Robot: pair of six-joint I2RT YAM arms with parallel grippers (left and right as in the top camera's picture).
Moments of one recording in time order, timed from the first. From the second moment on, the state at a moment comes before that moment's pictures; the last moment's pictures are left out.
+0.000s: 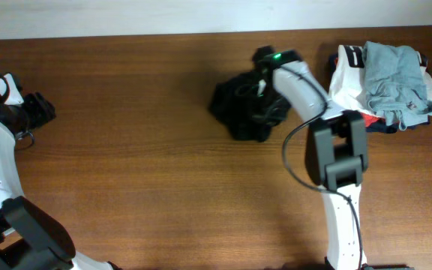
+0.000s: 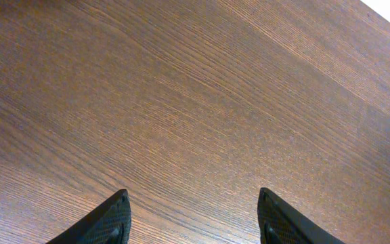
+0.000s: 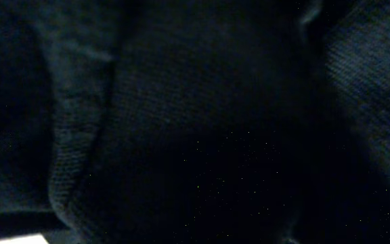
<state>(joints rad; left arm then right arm) 0.52 1.77 1.50 -0.76 0.23 -0.07 0.24 2.41 2.05 -1.30 -0.17 0.39</state>
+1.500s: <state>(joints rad) 0.52 1.86 1.50 -0.77 0.24 -0.07 -0.40 2.43 2.85 -1.29 -0.19 -0.19</state>
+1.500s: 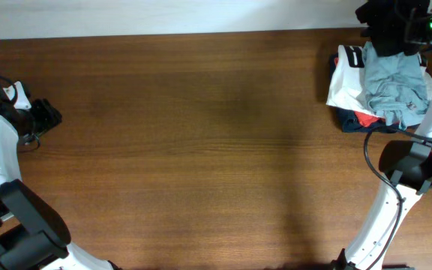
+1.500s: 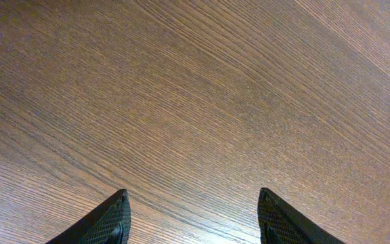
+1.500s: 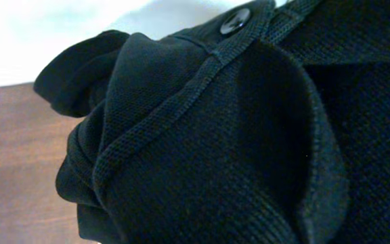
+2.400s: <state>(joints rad) 0.52 1.86 1.50 -0.80 0.23 -0.07 -0.56 2.43 2.69 -1.69 -0.23 -0.12</state>
